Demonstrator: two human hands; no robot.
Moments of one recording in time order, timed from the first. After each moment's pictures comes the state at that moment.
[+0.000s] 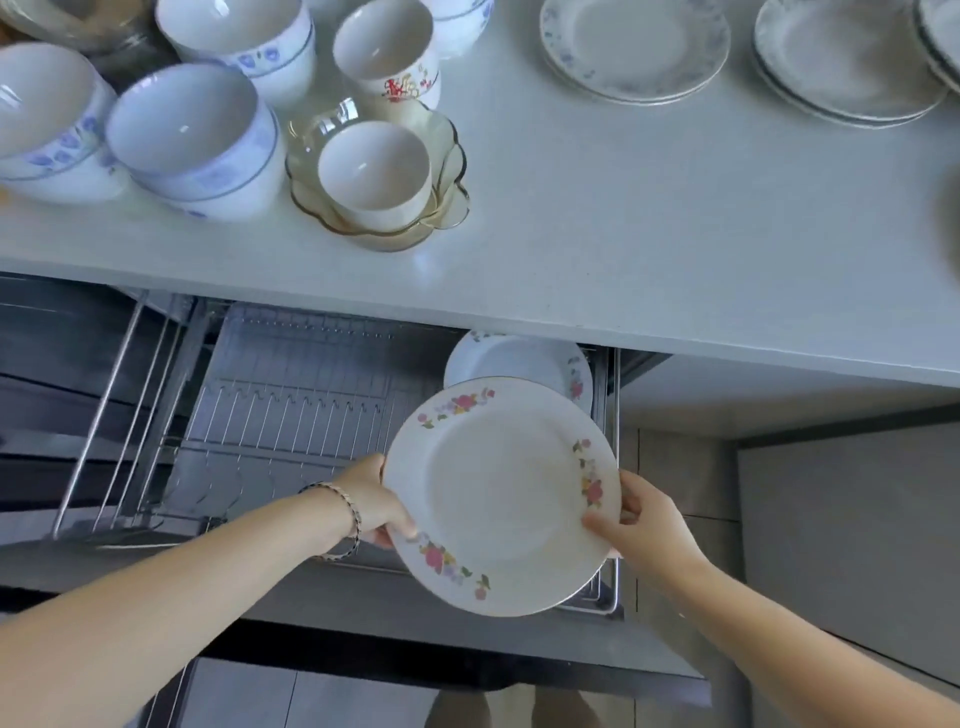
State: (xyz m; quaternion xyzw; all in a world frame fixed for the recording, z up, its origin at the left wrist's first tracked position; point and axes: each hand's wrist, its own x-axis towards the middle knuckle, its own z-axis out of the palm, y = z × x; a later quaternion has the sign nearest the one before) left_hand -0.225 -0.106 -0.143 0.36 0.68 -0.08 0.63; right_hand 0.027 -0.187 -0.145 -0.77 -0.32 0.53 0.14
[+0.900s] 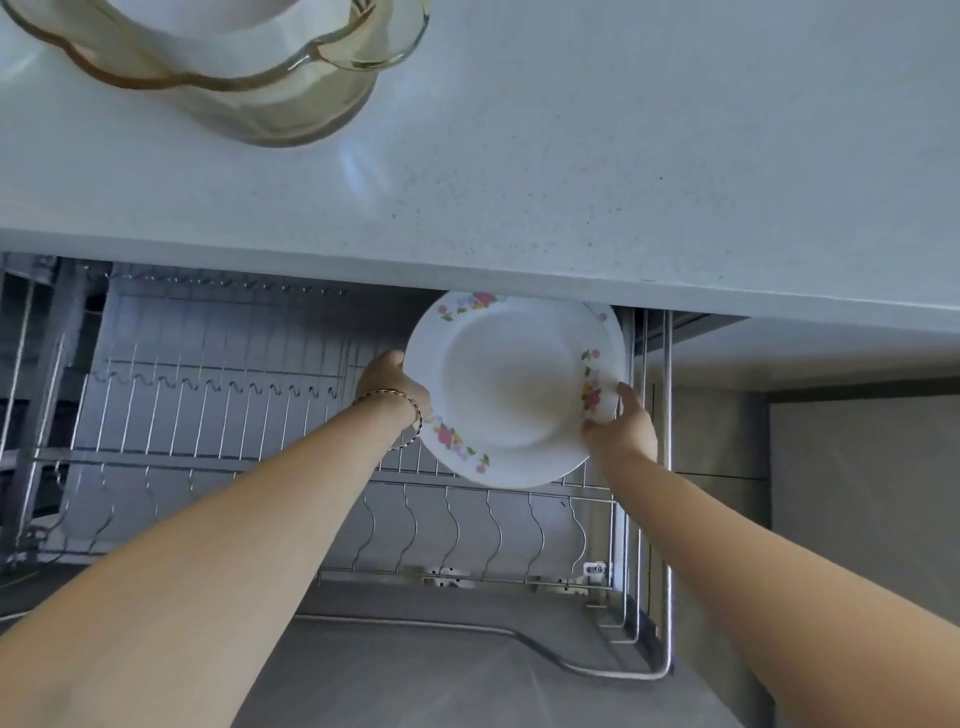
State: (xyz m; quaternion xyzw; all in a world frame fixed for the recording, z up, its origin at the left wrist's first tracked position) left_hand -0.173 -0.003 -0.313 0.44 0.76 -0.05 0.47; right_hand 0.018 -0.083 -0.320 -0.87 -0.18 0.44 0.12
